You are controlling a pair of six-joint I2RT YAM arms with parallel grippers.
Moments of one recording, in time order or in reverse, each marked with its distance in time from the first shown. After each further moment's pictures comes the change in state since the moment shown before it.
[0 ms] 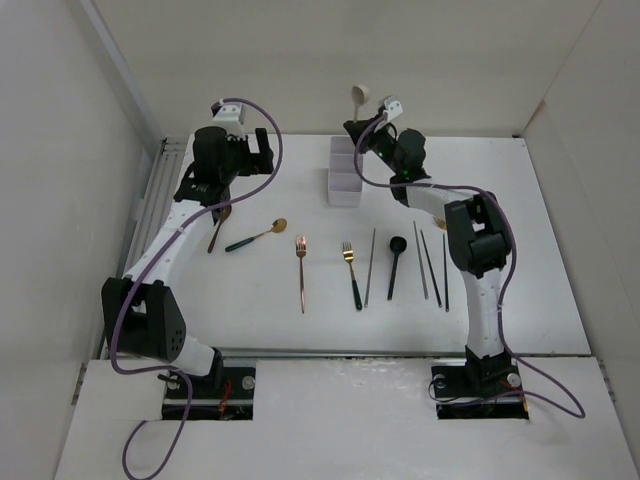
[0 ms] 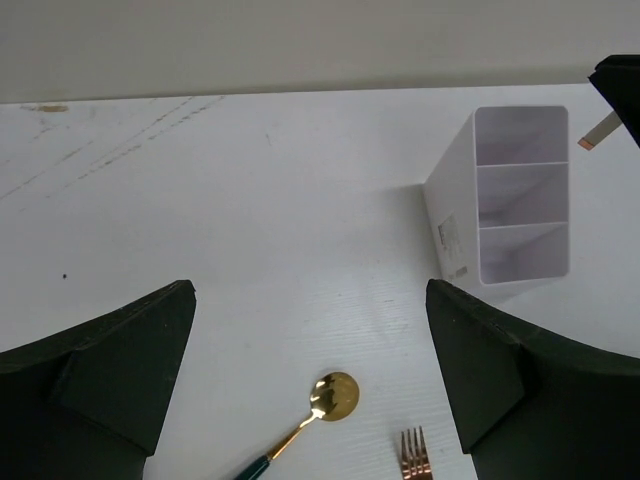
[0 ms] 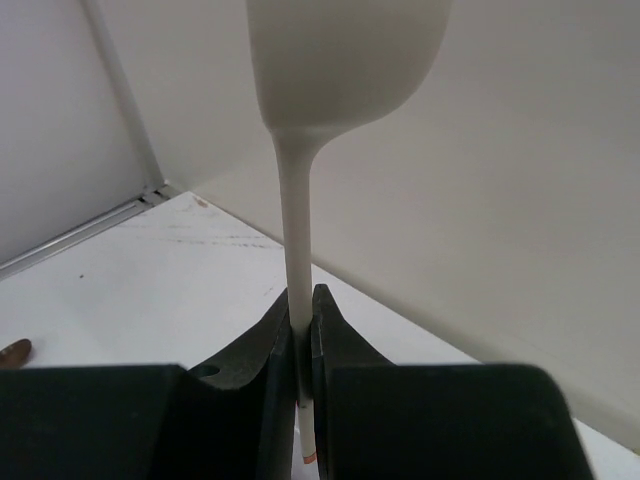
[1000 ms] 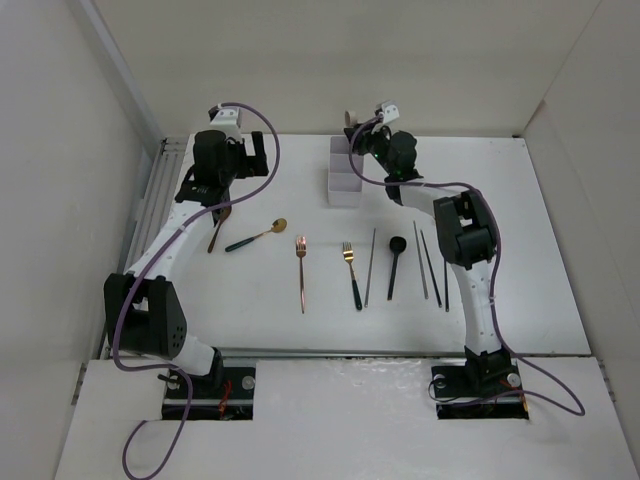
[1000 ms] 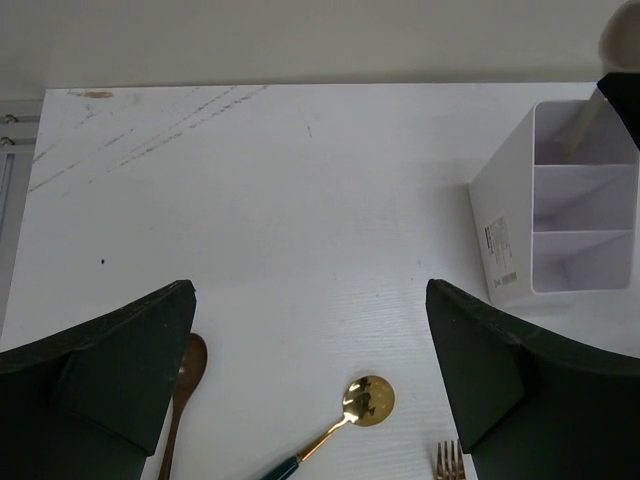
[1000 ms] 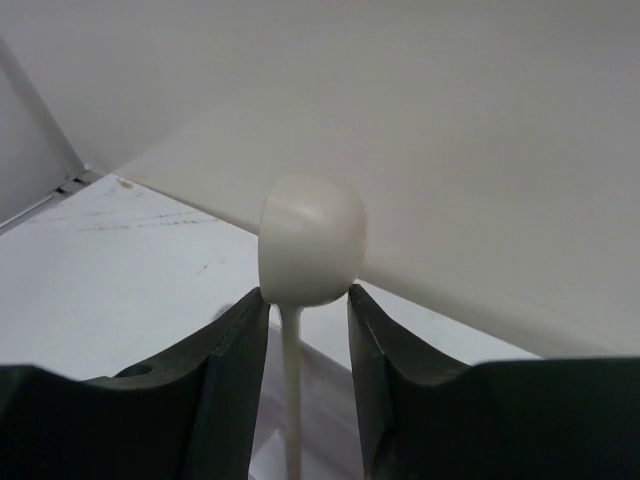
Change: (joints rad) left arm 0.020 0.016 -0.036 0.033 -0.070 0.034; right arm -0.007 0.185 0.146 -0.031 0.114 0.002
